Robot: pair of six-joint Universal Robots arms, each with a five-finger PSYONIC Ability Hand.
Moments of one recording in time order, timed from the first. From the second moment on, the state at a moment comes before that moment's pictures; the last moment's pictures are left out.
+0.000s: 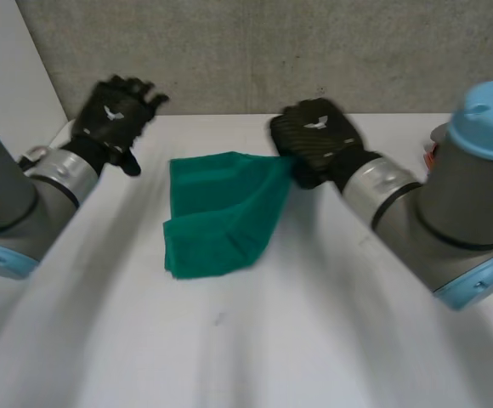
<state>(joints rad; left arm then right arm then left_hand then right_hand) 4.46 -2.00 -1.46 3.54 -1.21 3.73 2.07 -1.19 1.35 -0.16 1.30 2.84 0.20 0.20 0.21 0.20 0.05 1.14 1.18 1.19 1.20 0.99</state>
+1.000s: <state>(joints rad) 4.33 -2.00 -1.47 3.00 -1.42 3.75 2.04 -0.92 1.29 0.06 1.35 2.54 0.43 0.42 0.42 0.42 0.25 0.23 0.22 0.21 0.22 0.05</state>
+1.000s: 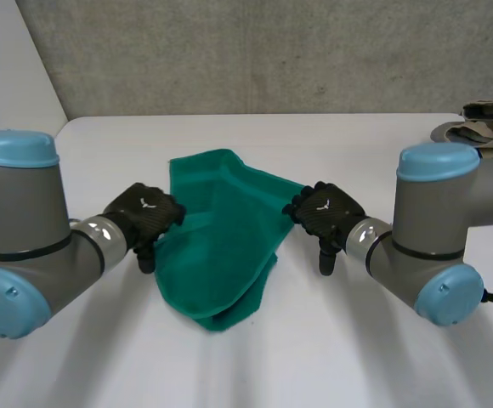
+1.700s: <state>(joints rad) 4.37 -2.10 -1.51 3.19 -1.27 3.73 2.03 -0.93 1.38 -0.02 1.35 2.58 1.13 1.19 1.18 1.19 1.00 0.23 0.22 0.21 0.22 0.05</state>
